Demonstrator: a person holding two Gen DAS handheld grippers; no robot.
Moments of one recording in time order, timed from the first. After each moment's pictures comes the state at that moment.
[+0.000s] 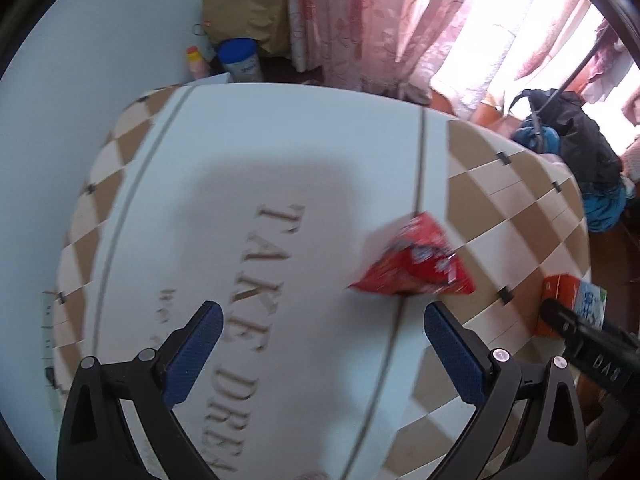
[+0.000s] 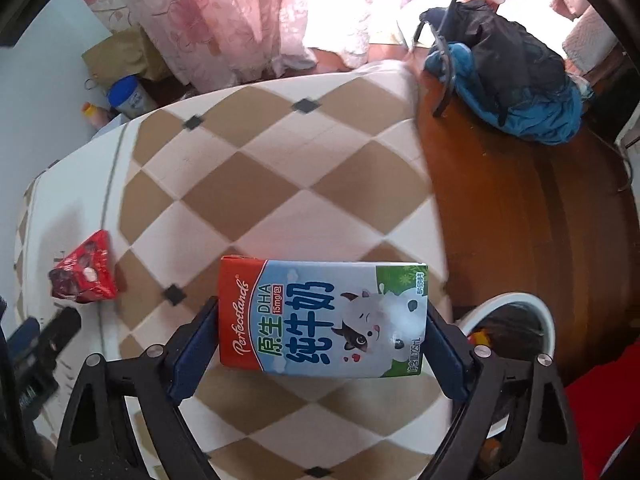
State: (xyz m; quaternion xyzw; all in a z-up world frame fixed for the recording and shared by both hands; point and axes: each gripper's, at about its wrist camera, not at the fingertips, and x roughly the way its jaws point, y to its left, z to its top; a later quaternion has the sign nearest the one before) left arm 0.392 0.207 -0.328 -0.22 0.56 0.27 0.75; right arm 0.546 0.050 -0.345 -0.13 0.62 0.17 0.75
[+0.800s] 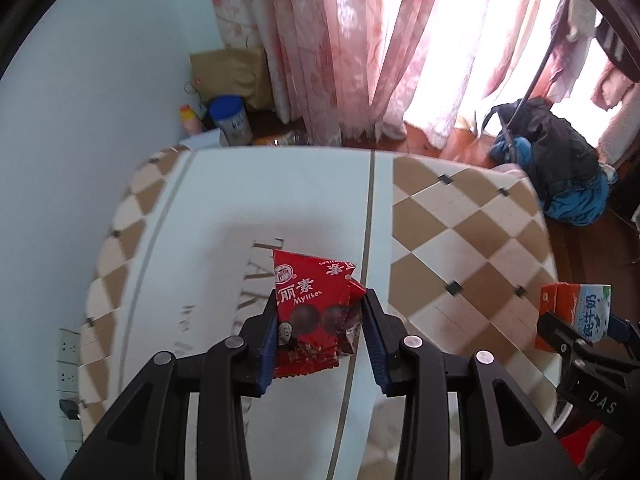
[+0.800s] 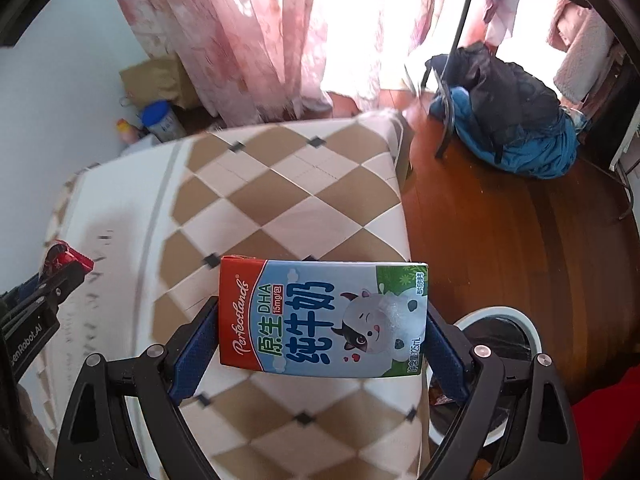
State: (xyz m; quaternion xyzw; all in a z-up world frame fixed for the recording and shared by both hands) left arm 0.360 0.177 -0.267 -0.15 0.50 0.26 0.81; right arm 0.488 0.016 -0.280 -0.12 0.55 0.22 0.80
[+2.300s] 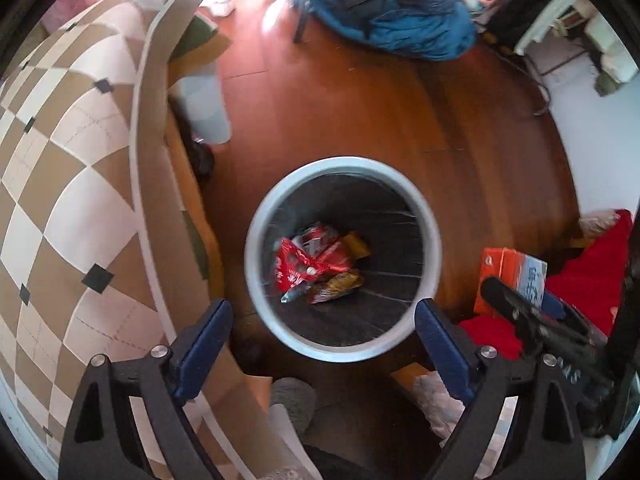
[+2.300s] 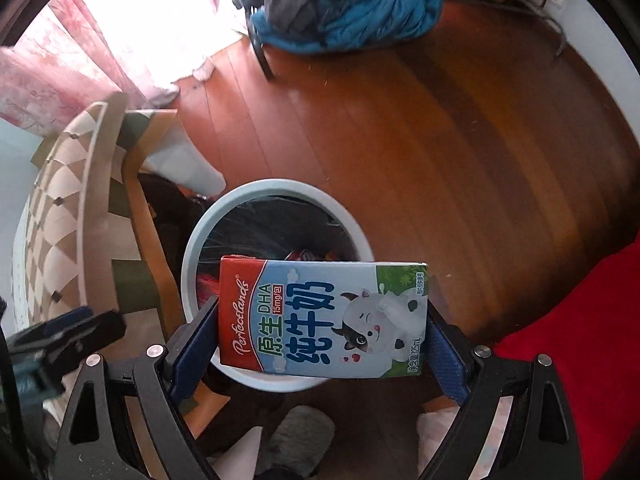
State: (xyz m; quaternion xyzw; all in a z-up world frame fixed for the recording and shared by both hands) left arm 0.492 -0.158 -0.362 -0.17 0.66 0.01 0.73; right arm 0.530 -0.383 -0.388 0.03 0.64 0.09 0.76
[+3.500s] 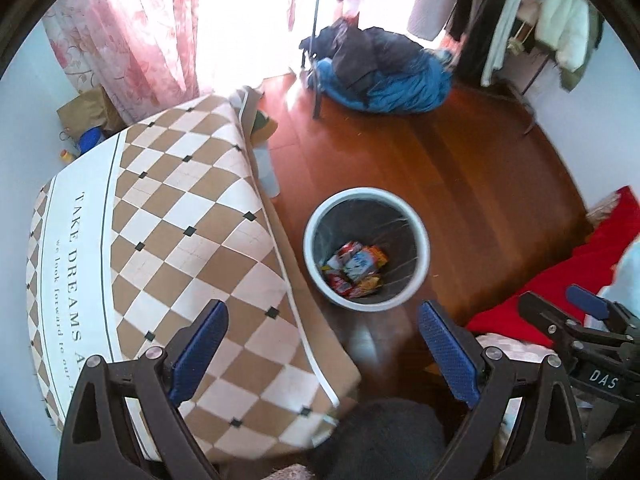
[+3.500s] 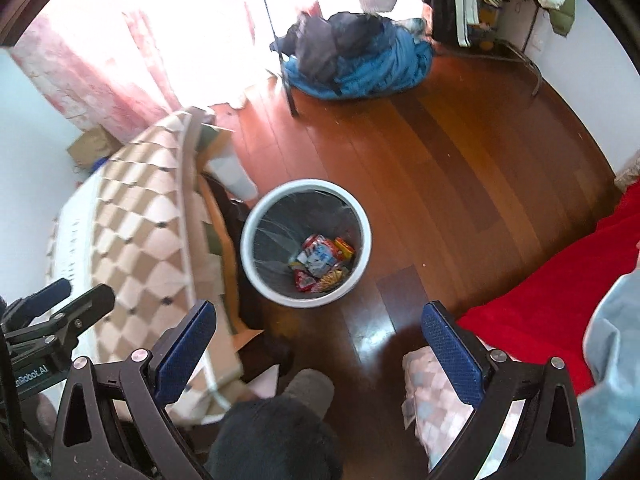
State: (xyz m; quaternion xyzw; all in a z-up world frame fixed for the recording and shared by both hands) left arm 0.335 -0.166 -0.194 -0.09 0.56 0.04 0.83; right arm 0.369 -0.389 -0.183 0.01 0.58 0.11 0.81
